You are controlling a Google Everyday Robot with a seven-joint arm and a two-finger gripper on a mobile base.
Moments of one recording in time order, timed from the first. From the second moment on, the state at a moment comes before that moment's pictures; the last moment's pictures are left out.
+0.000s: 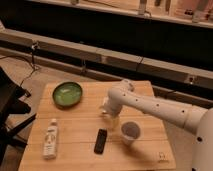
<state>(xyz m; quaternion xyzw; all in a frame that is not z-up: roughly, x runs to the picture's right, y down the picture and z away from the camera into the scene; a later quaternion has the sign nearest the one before) 0.026 0.162 0.854 -0.26 -0.20 -0.23 0.92</state>
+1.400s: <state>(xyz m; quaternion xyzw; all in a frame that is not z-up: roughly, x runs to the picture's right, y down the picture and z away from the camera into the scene) 0.034 0.089 0.920 -0.22 -0.15 -0.24 0.93</state>
